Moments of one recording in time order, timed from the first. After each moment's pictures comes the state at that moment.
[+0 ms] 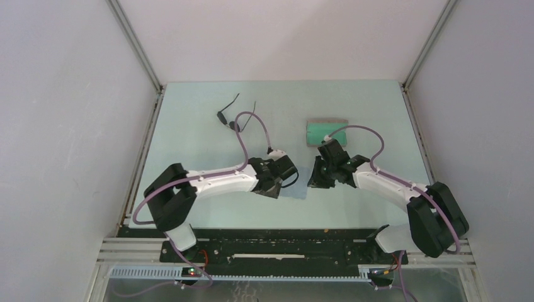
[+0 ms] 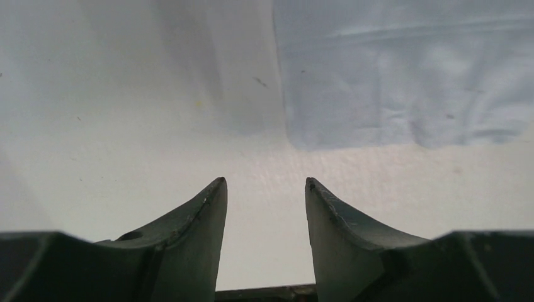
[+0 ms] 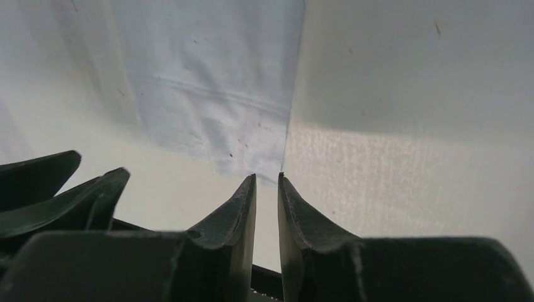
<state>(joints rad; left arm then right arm) -1.02 1.70 1.10 -0.72 -0.40 -0.68 0.57 1.39 0.79 -0.43 -0.09 0.73</state>
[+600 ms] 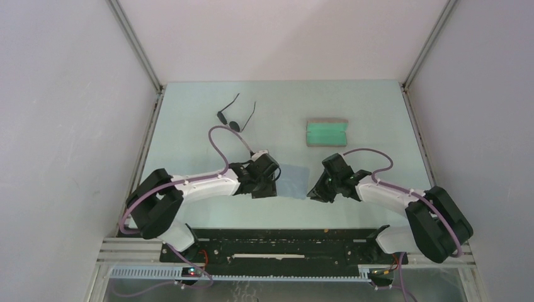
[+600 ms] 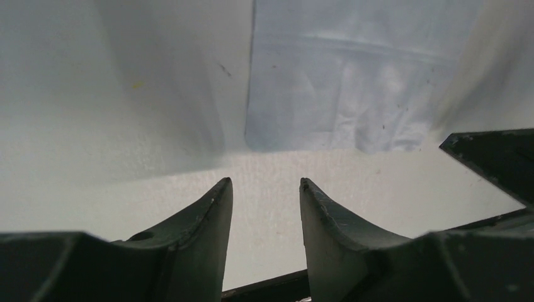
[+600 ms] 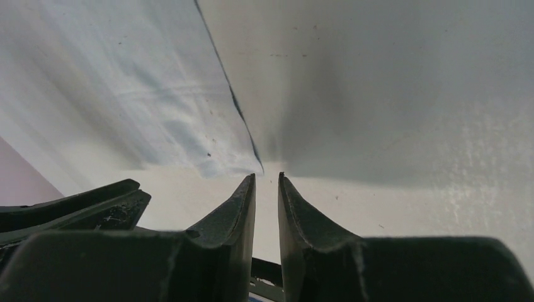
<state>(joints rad) -0.91 1.54 0.87 -0.42 -0.13 -0.92 0.58 1.32 0.55 -0.28 -0.12 1.16</state>
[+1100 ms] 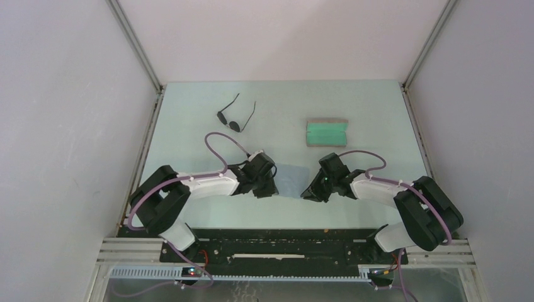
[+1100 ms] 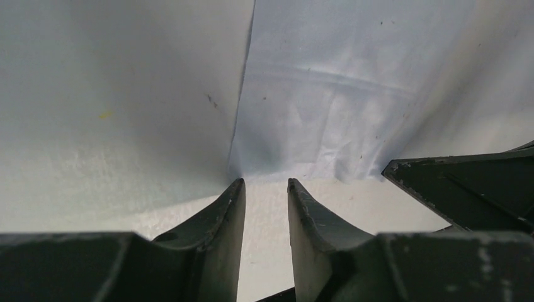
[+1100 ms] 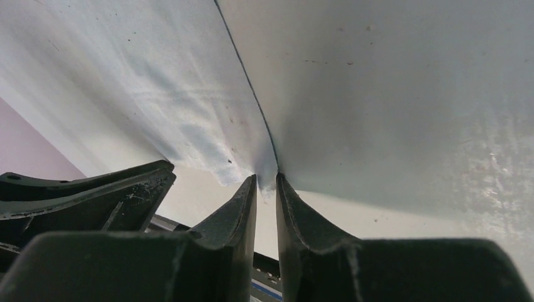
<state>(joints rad) -0.85 1.57 0.79 -0.23 -0.04 -1.02 0.58 1.43 0.55 -0.15 -0.21 1.21</state>
